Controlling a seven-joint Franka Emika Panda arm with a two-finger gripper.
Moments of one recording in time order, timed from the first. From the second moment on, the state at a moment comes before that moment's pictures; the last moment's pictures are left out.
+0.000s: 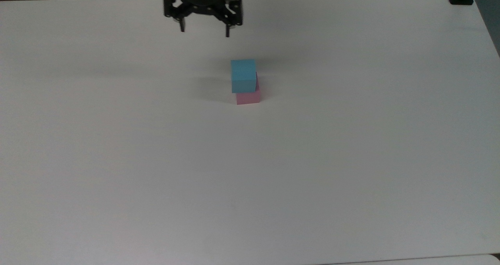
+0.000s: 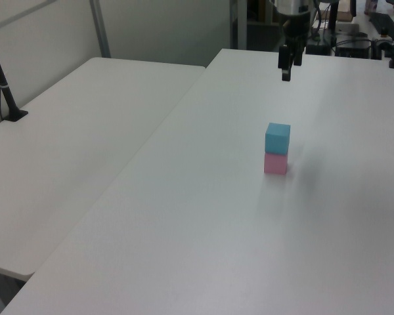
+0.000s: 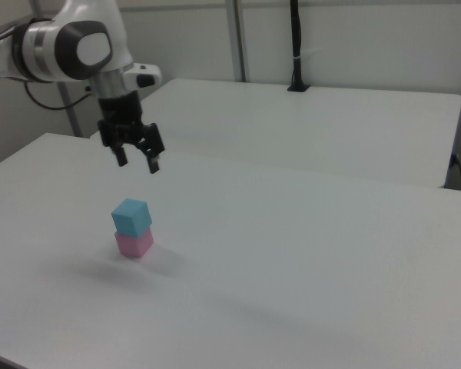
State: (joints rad) arm 0.12 0.05 -0.05 -1.72 -0.07 1.74 0.13
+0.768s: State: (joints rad) arm 0.27 0.23 -0.05 -1.77 -0.07 1.85 0.13
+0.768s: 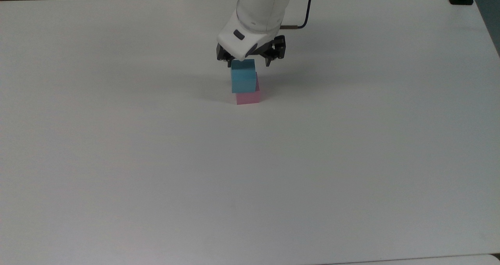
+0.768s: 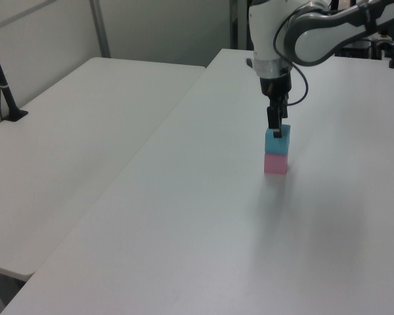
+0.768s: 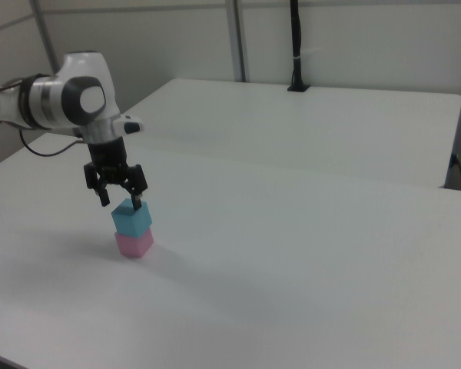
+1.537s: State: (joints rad) arm 0.26 0.27 -0.07 -1.74 -0.08 1.89 0.08
